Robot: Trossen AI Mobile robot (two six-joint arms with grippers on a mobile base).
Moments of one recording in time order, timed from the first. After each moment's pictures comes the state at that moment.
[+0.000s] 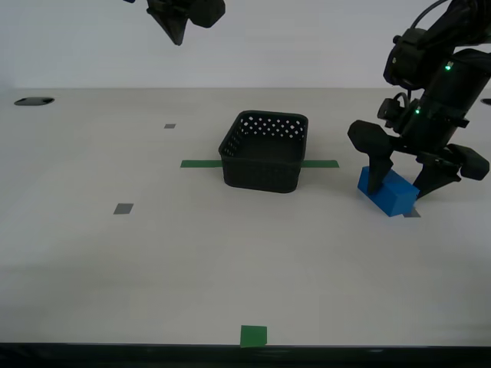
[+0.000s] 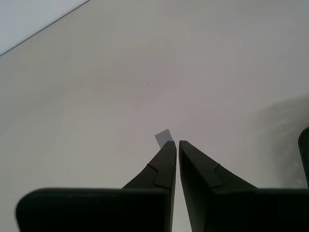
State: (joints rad) arm 0 0.29 1.84 0.83 -0.48 -0.24 0.35; arm 1 -0.37 2.33 2.31 -1.10 -0.20 0.10
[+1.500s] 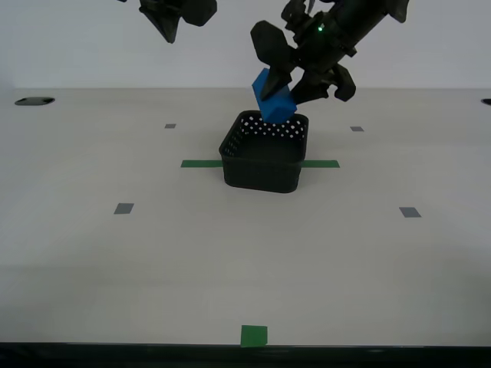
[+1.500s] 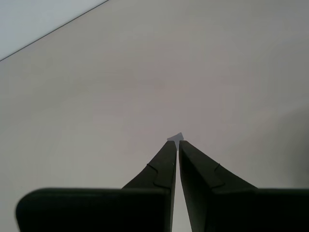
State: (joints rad) arm 0 0.54 1.89 1.23 -0.24 -0.37 0.32; arm 1 -0.34 2.33 2.30 -1.07 -0.20 0.10
